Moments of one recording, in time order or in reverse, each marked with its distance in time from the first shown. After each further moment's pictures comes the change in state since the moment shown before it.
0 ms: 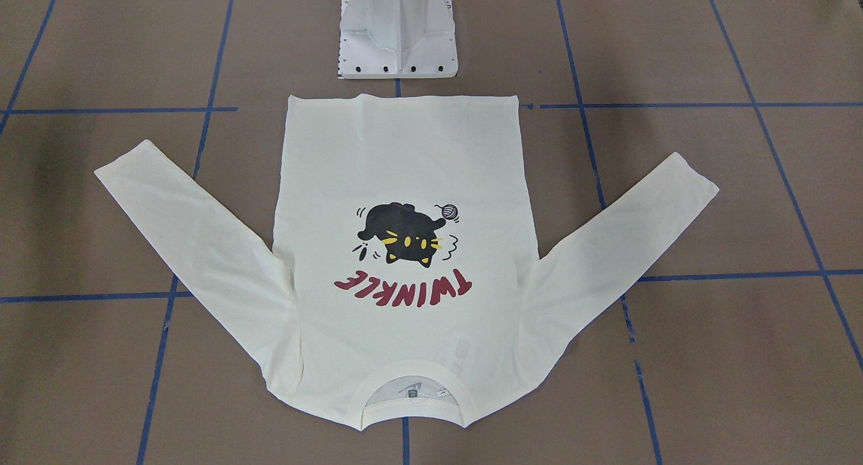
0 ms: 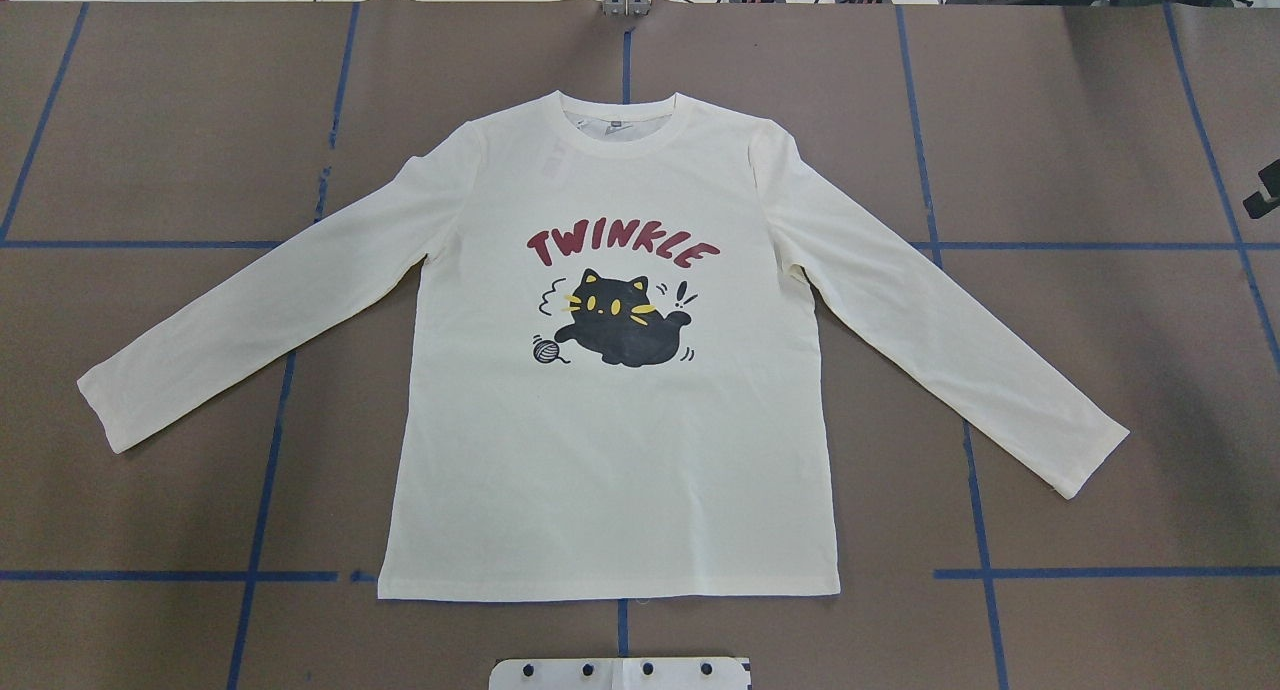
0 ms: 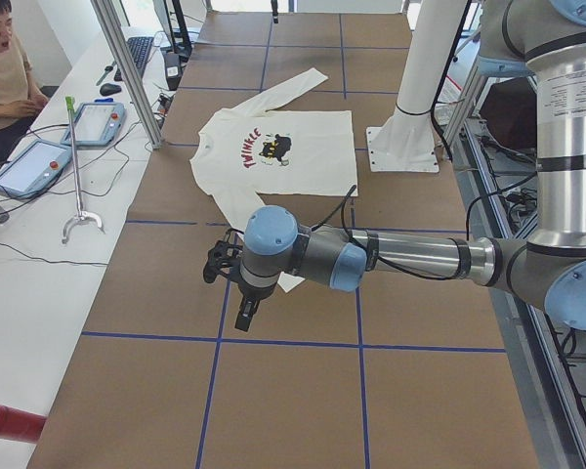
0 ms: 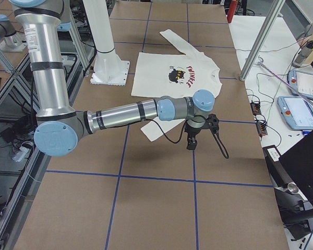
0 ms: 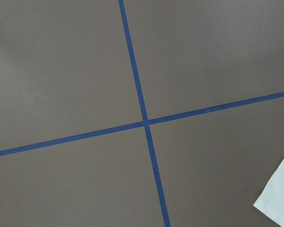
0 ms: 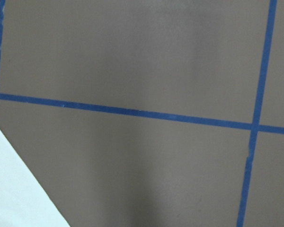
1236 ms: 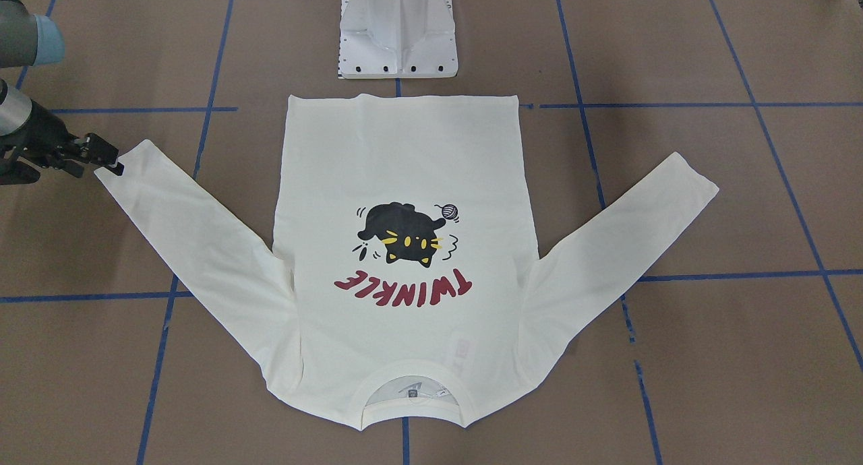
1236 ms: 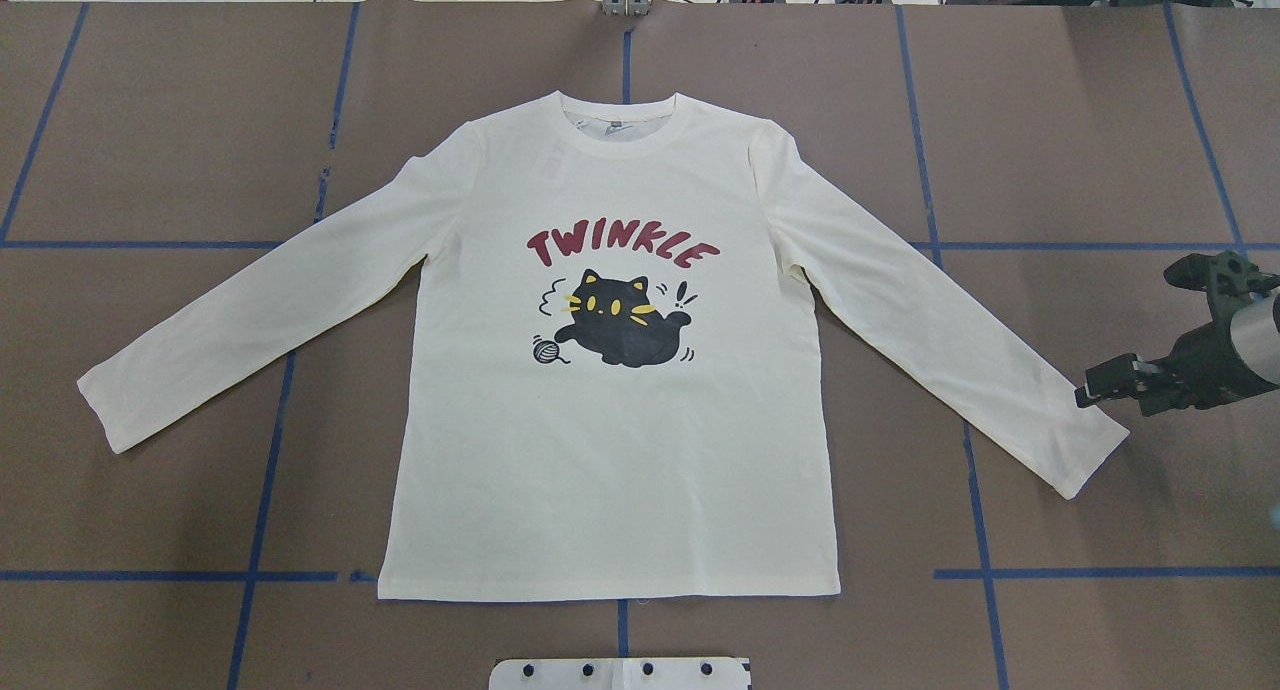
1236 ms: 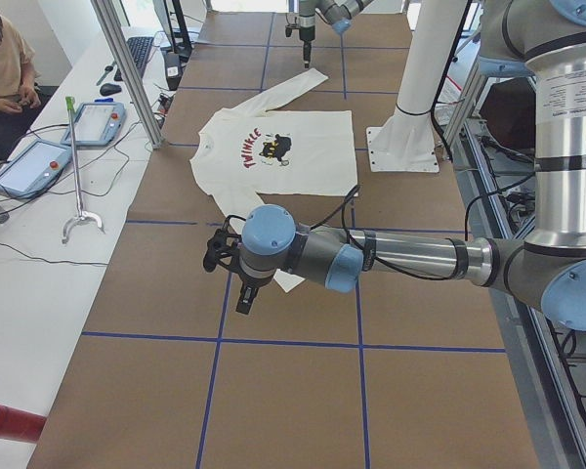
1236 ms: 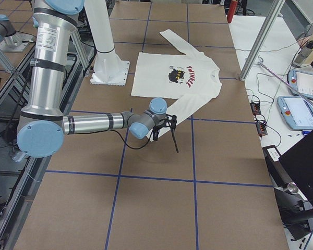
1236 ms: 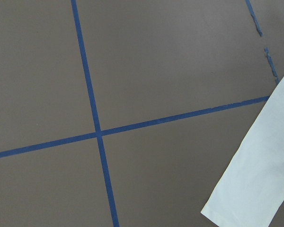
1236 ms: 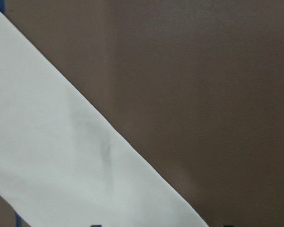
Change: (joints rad) left arm 0.004 -0.012 0.010 -0.056 -0.137 -0.067; right arm -0.478 -0.315 0.029 0.854 -0.131 0.913
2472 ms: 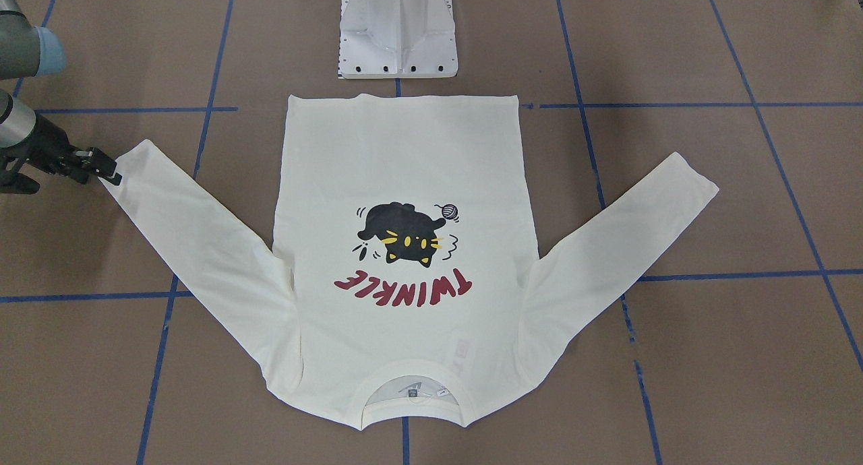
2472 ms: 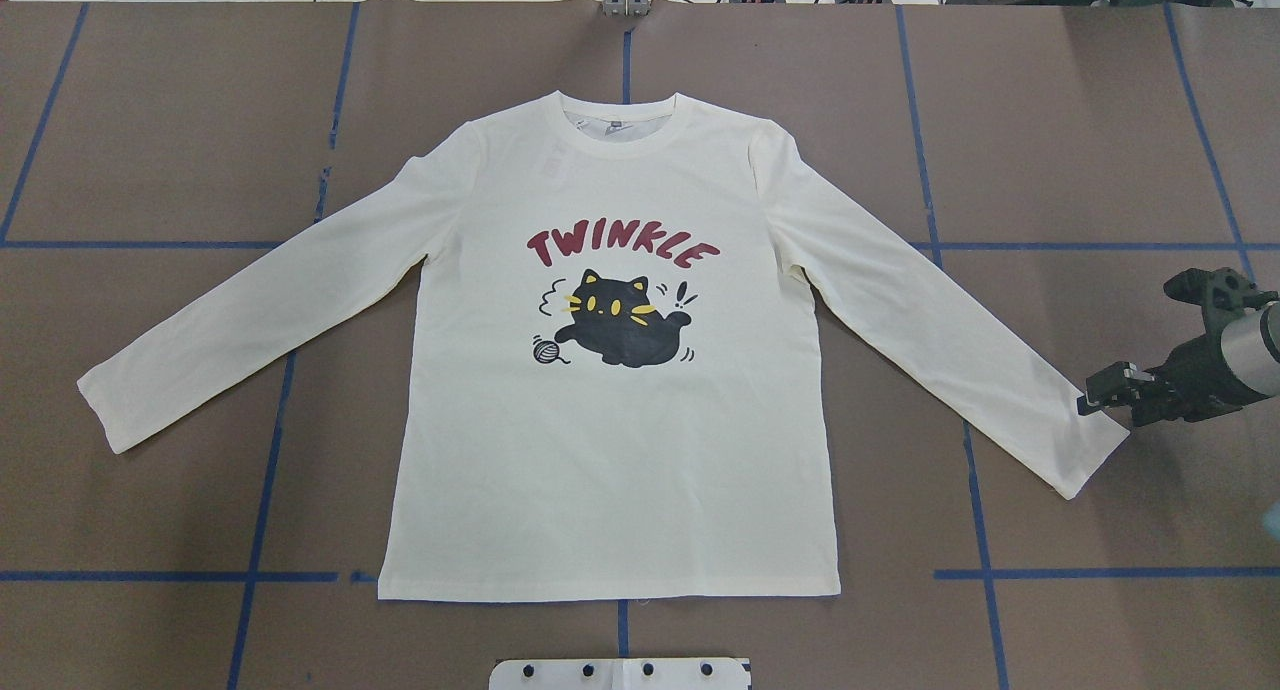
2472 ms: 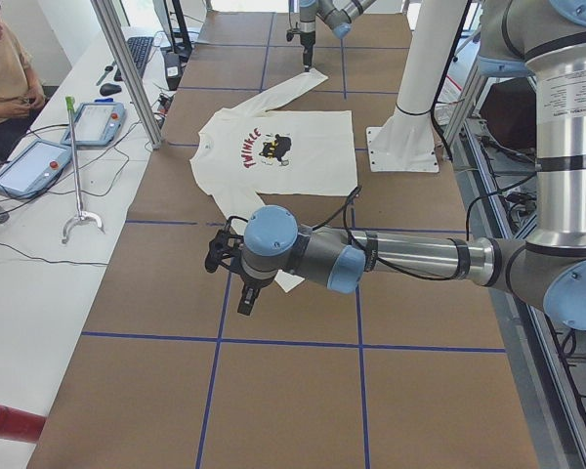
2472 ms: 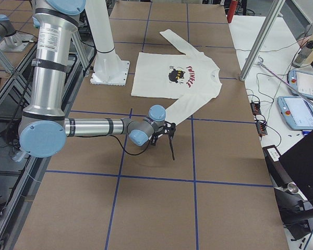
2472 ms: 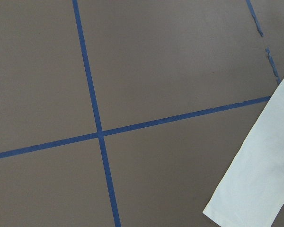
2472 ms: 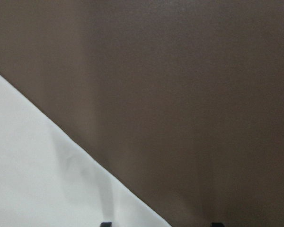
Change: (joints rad) left arm 0.000 0.010 -0.007 -0.003 0.003 0.003; right arm -0.017 0.034 -0.078 0.037 -0.004 0.068
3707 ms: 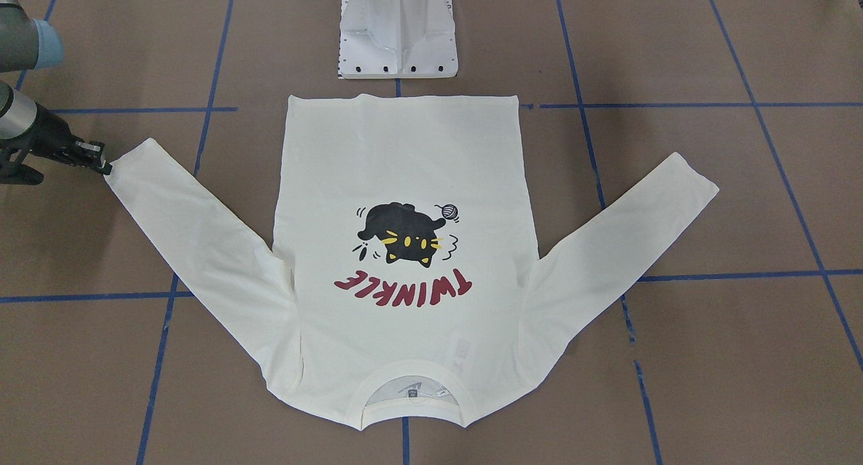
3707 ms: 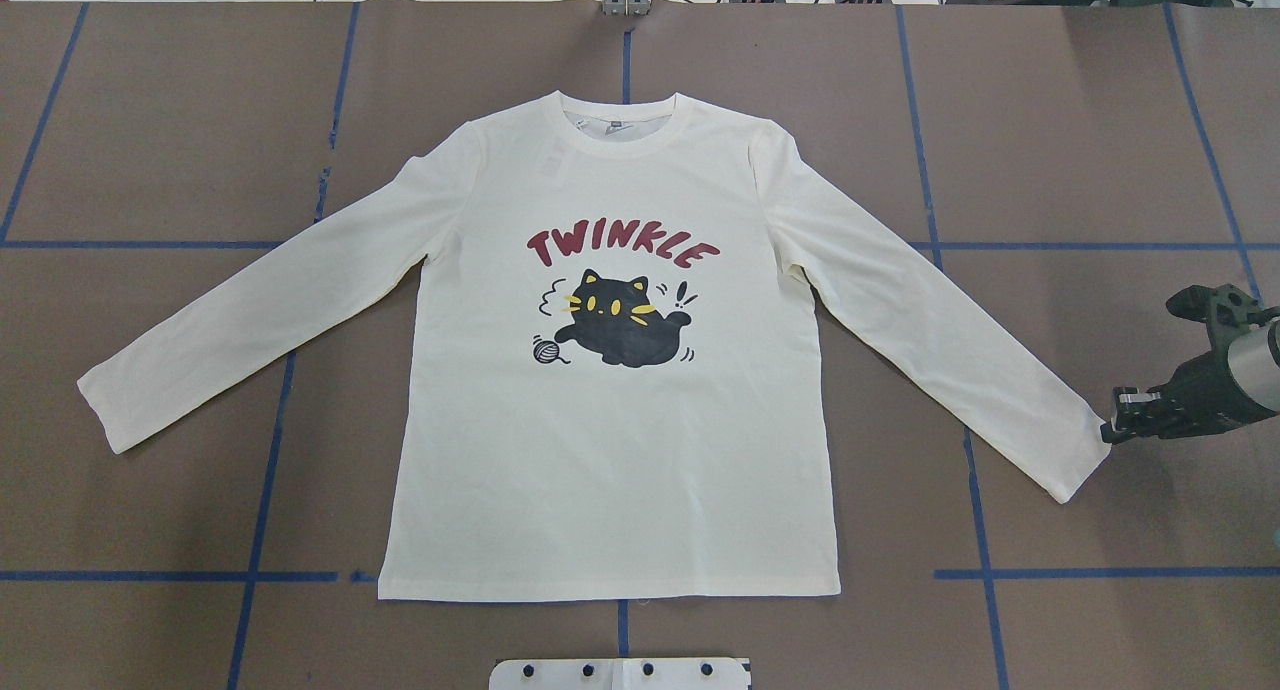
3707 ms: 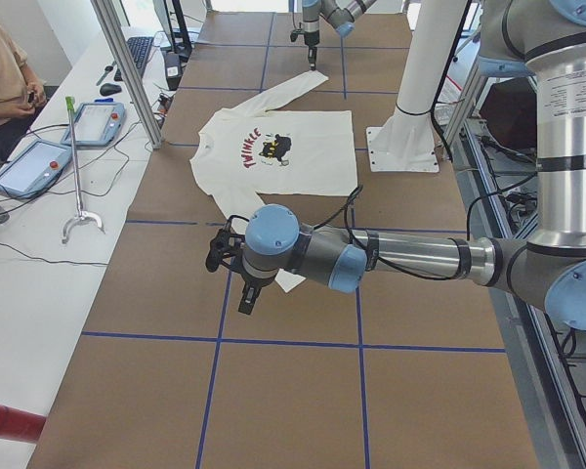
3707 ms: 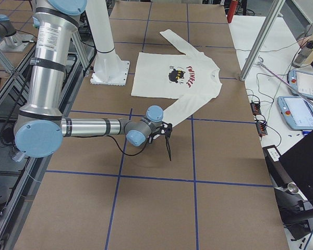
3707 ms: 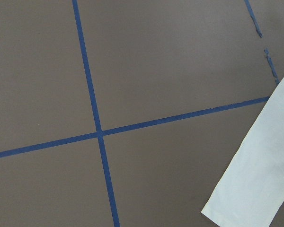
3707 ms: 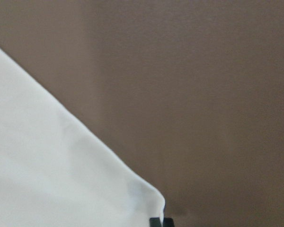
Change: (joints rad) left arm -0.001 0.003 -0.005 0.001 -0.002 -0.004; right arm -0.016 -0.028 0.045 -0.007 0.050 0.009
